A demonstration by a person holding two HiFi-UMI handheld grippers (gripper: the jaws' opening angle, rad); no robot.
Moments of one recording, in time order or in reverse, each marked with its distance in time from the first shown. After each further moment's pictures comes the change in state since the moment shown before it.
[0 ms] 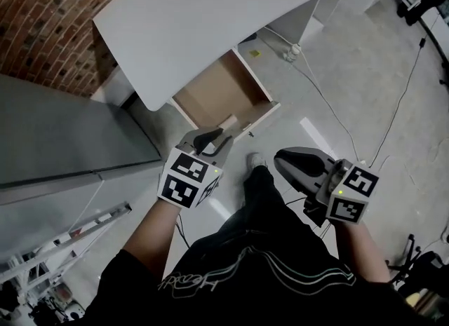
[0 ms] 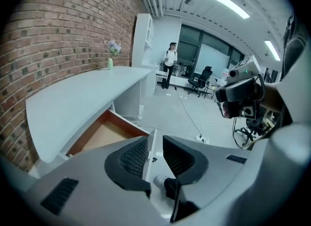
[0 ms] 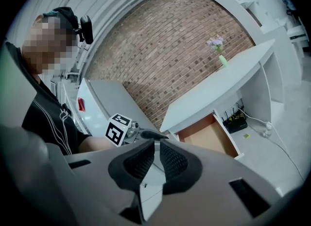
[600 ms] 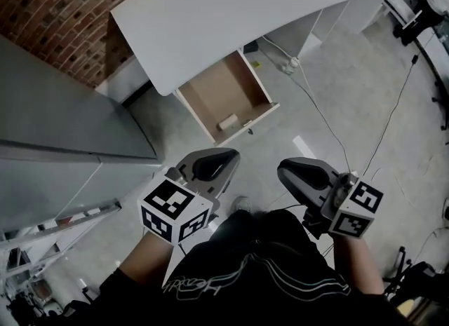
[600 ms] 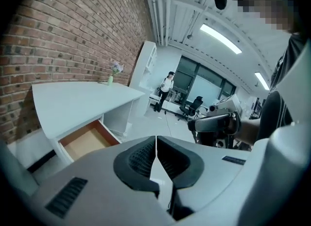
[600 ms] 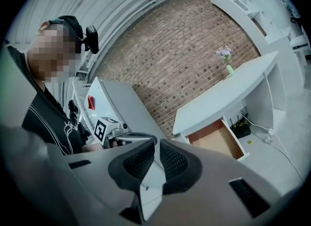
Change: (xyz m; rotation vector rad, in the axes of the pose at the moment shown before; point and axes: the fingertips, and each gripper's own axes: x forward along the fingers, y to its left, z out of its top) left arm -0.117 -0.096 0.017 -0.146 -0.287 -0.127; right arm -0.036 0.090 -0.015 -0.064 -0.062 0.022
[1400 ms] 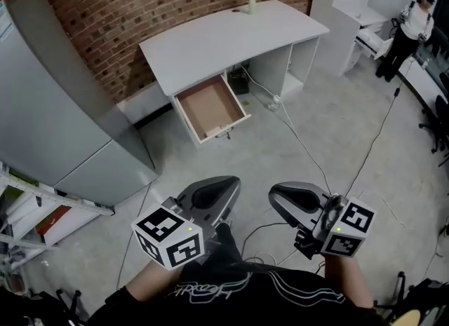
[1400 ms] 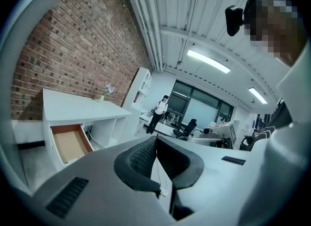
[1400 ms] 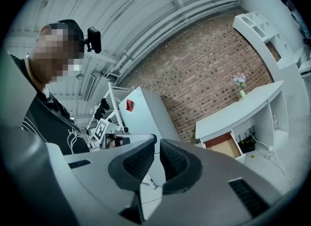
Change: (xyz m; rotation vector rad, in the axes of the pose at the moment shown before) left arm -0.124 -0.347 -0.025 -0.056 -0.302 0.015; right arm -0.257 0.232 -0.070 -0.200 -0.121 0.138
